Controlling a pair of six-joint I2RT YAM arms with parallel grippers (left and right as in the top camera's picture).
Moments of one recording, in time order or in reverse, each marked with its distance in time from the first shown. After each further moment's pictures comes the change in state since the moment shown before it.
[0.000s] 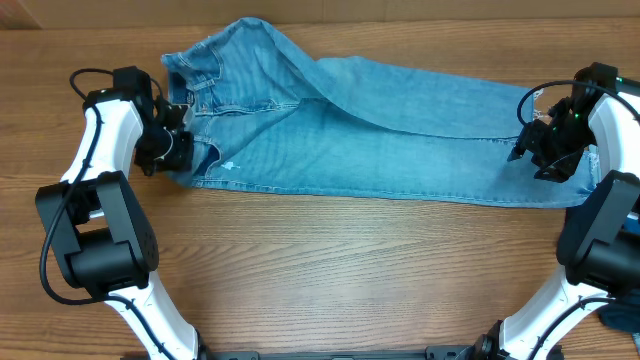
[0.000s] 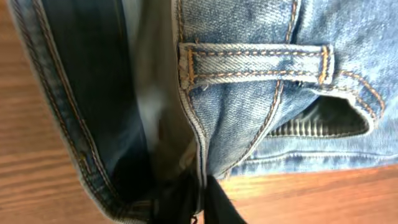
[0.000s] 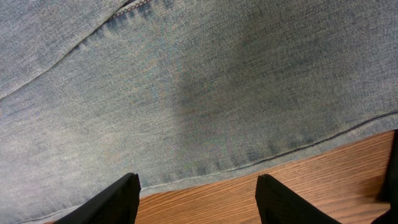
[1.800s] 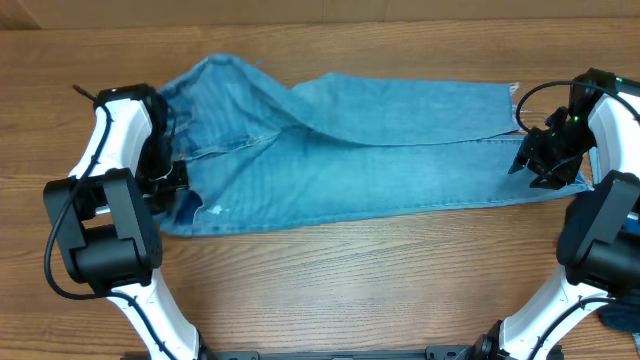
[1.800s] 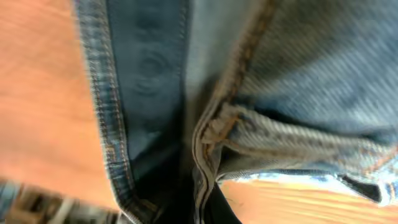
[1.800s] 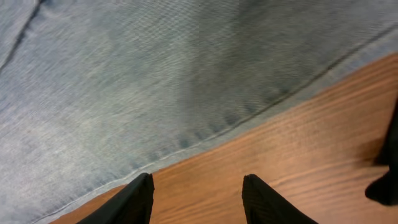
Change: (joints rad) left arm -0.026 0.016 -0.002 -0.354 -0.320 -0.416; right arm 0.000 0.000 -0.001 -0.105 0.006 0.000
